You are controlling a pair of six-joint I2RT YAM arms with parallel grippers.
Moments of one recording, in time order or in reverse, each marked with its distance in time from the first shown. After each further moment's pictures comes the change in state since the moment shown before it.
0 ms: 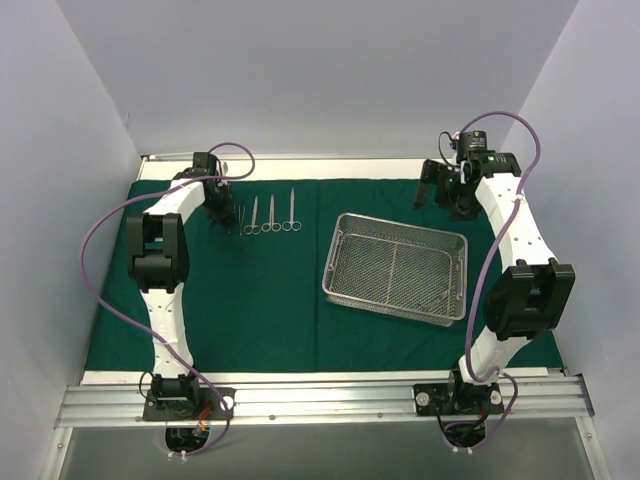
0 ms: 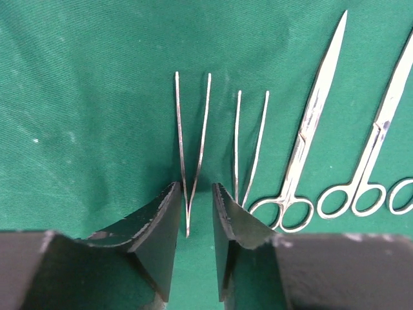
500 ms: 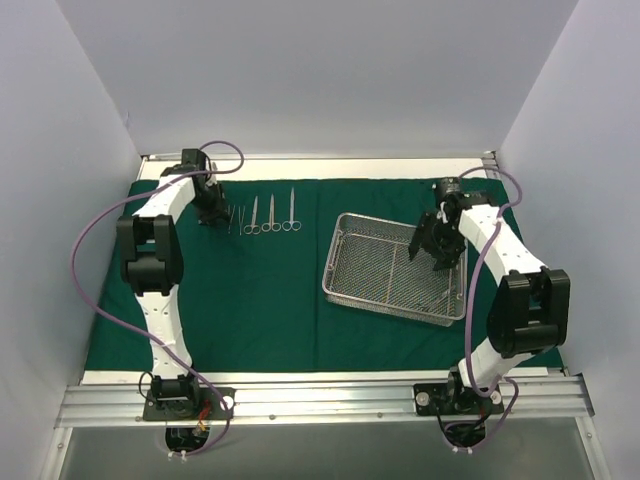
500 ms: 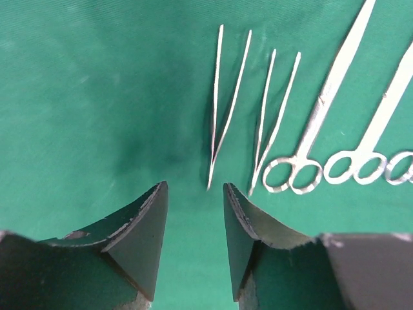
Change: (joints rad) left arm 0.034 -0.038 0.021 -0.125 0.014 -0.030; right arm 0.075 -0.110 -0.401 0.048 0.083 0.224
